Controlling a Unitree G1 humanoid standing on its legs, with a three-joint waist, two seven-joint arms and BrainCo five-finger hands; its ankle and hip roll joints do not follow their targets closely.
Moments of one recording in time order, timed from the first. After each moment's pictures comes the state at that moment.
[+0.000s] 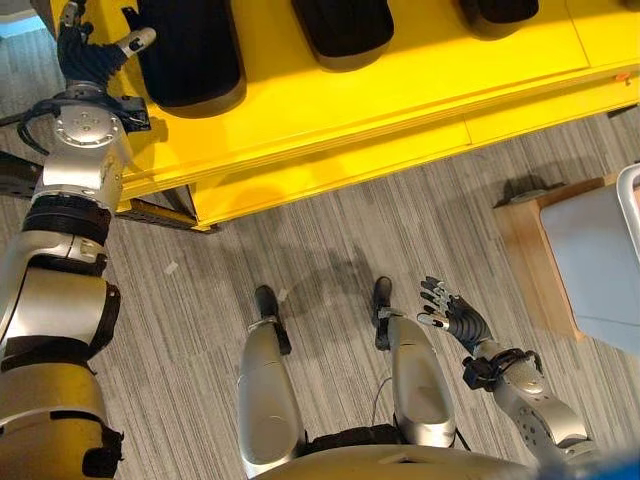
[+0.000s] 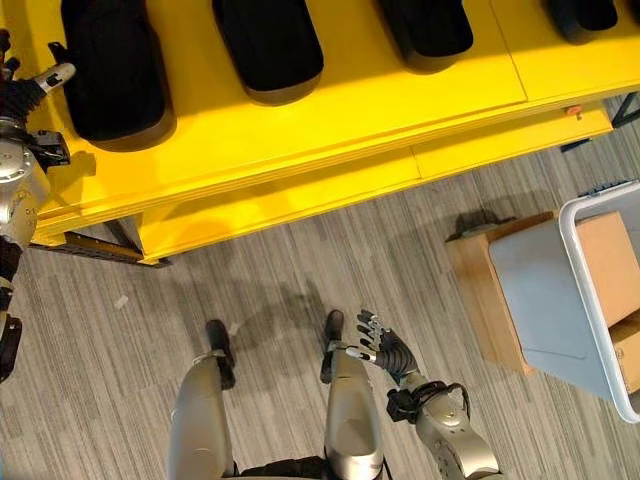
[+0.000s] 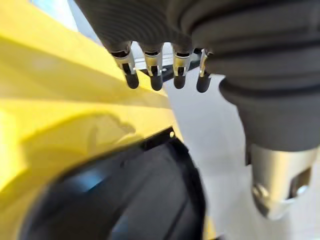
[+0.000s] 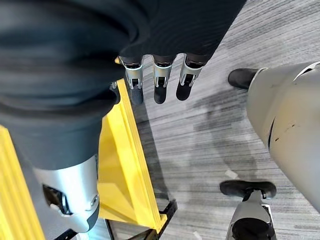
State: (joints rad) left arm -1.04 0.91 -0.36 0.79 -0.61 -0.10 0.31; right arm 0.18 -0.45 0.28 0.04 0.54 0.03 0.12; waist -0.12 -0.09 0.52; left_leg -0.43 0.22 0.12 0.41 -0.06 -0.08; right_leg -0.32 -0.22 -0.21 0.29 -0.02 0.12
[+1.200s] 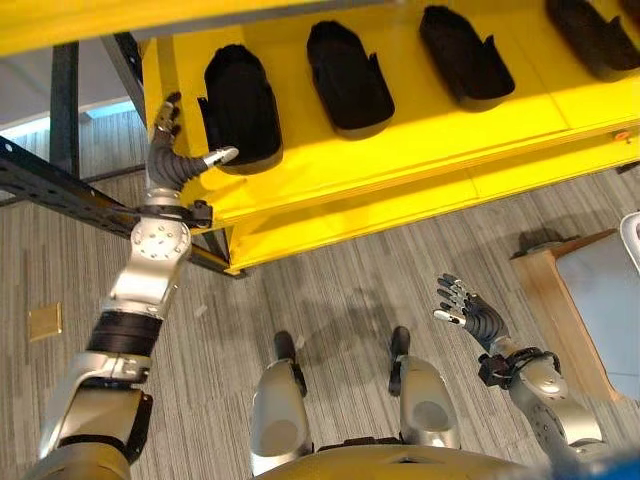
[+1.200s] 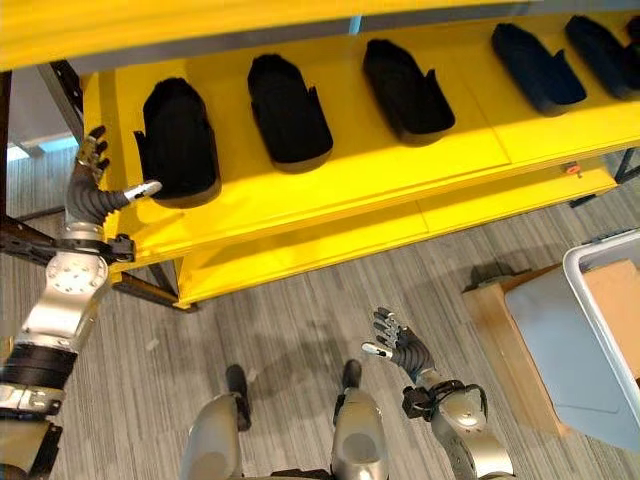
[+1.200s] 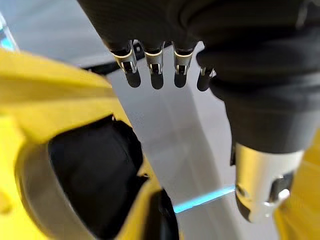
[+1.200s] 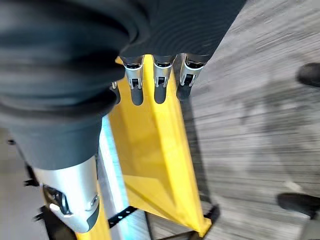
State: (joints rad) left arm -0.38 0.64 -0.04 0.19 -0.22 -0.12 0.31; right arm 0.19 -0.45 0.16 0.05 0.50 0.04 0.16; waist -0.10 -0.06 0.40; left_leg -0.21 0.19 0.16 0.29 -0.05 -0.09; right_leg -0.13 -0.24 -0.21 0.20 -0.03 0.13
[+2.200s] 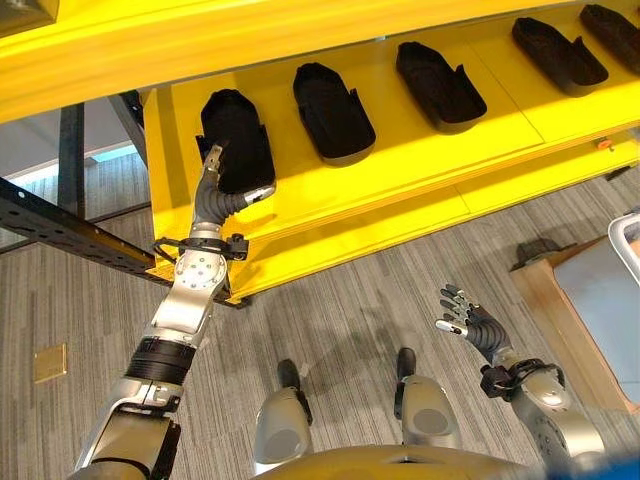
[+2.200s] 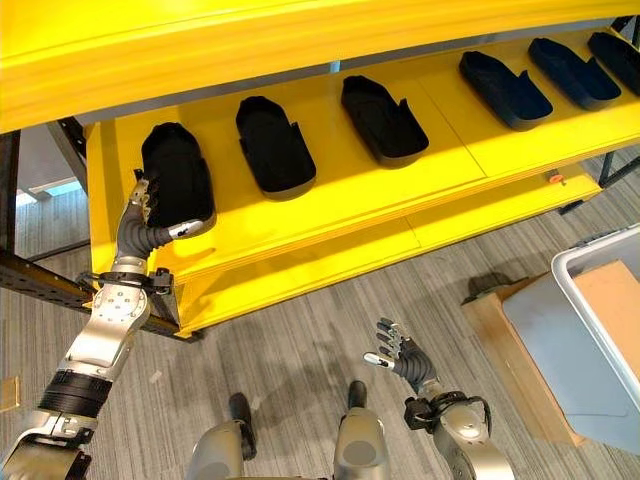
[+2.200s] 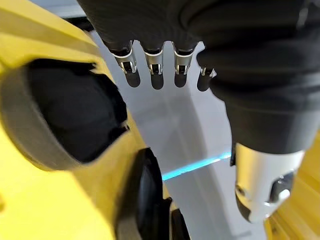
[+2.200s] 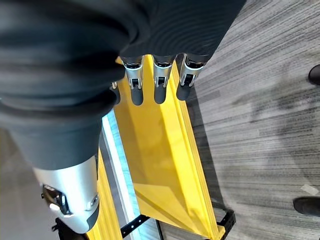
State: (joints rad) left arm -0.34 0.52 -0.10 0.17 -0.13 -0.11 0.29; right arm 0.24 -0.44 0.17 0.05 0.49 0.04 0.15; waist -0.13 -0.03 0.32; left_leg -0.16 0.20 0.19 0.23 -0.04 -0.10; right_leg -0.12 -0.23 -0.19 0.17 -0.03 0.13
